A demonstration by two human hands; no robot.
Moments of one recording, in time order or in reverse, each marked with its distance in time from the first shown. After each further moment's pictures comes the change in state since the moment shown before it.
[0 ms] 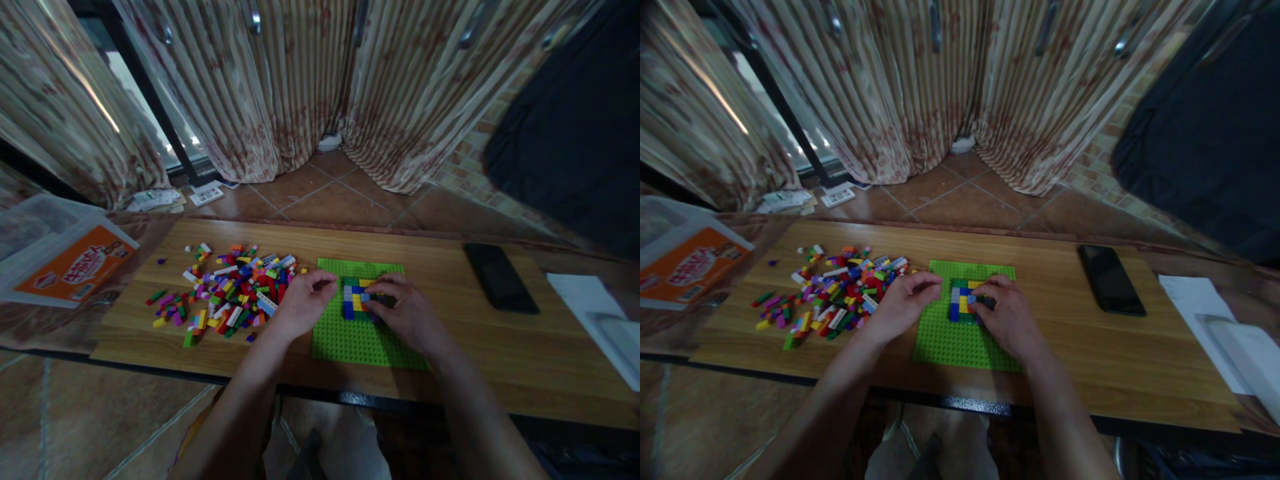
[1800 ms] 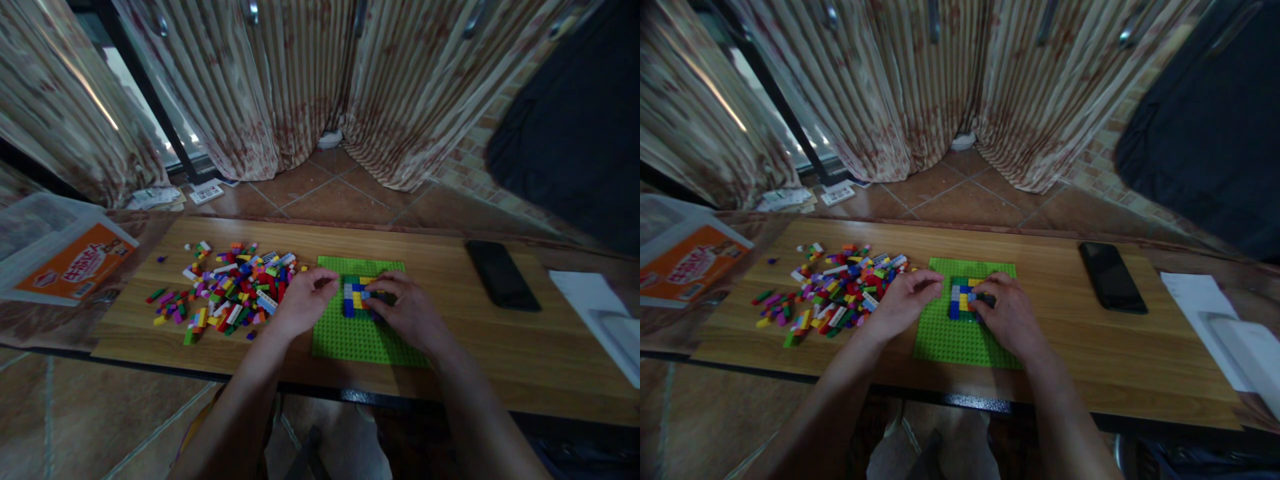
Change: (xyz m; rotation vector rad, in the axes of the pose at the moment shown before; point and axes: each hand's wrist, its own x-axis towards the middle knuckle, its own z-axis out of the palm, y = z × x) left_hand 0.001 -0.003 0.001 0.030 -0.011 0.040; right_hand 0.000 -0.002 -0.001 -0.007 0.002 0.000
